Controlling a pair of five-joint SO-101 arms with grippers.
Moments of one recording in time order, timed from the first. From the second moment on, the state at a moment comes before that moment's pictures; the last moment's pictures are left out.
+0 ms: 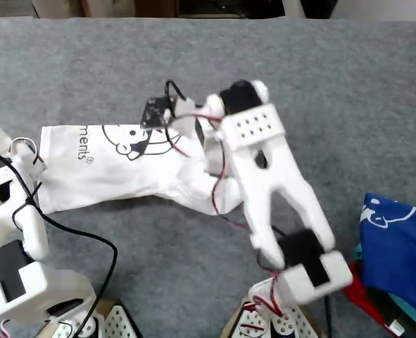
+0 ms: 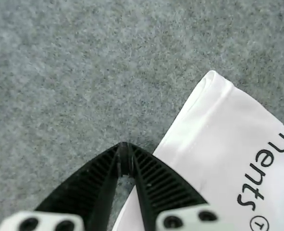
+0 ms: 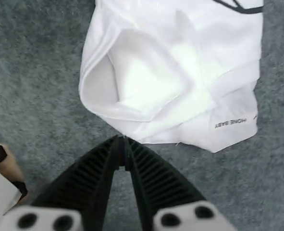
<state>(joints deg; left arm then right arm) -33.3 -2.9 39.1 26.3 0.5 -24.6 1.1 -2.2 96.0 47.0</state>
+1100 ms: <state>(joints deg) -33.3 -2.9 39.1 26.3 0.5 -34.8 6.5 14.7 73.2 44.2</state>
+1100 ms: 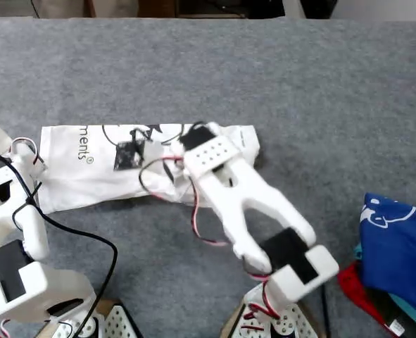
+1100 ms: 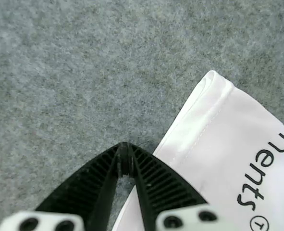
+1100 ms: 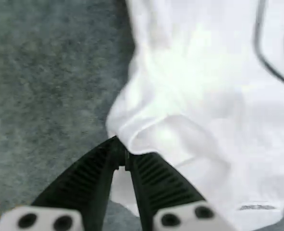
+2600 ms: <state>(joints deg) -33.3 -2.9 39.1 26.3 0.5 -15.8 24.7 -17.1 97.5 48.1</state>
